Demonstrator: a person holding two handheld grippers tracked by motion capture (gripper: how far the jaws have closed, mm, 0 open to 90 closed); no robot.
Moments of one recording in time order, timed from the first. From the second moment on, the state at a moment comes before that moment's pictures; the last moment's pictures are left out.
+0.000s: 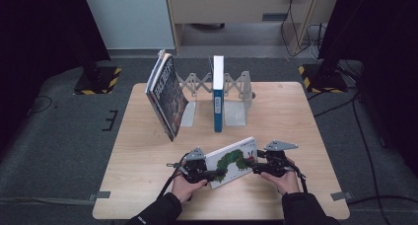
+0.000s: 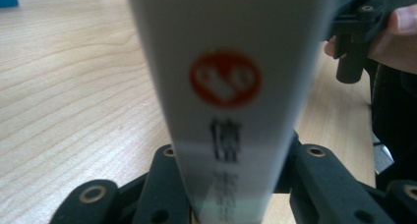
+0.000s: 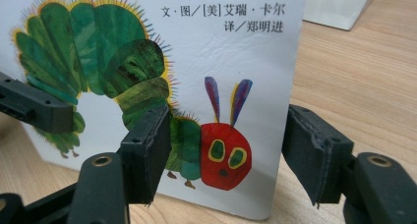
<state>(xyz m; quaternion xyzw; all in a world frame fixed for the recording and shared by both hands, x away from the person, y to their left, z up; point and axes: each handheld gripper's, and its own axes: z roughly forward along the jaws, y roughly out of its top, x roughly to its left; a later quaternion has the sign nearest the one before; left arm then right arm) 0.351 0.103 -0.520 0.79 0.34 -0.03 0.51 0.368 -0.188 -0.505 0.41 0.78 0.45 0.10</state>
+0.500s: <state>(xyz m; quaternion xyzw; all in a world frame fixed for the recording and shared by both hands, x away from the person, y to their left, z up) 0.349 0.107 -0.499 0.77 0.36 -0.04 0.52 0.369 -0.195 -0.502 0.43 0.77 0.46 0.10</state>
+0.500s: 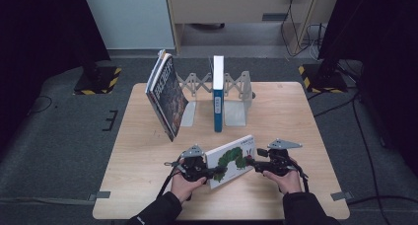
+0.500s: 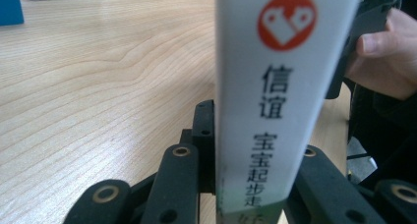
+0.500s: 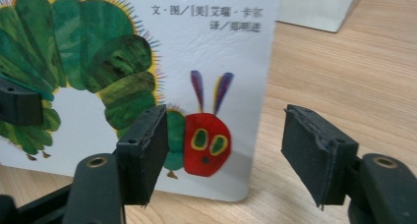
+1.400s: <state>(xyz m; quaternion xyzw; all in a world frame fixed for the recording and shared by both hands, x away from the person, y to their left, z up) 0.358 0.124 -0.457 0.73 0.40 -0.04 0.55 0.375 -0.225 -0.504 0.48 0.76 0.41 0.14</state>
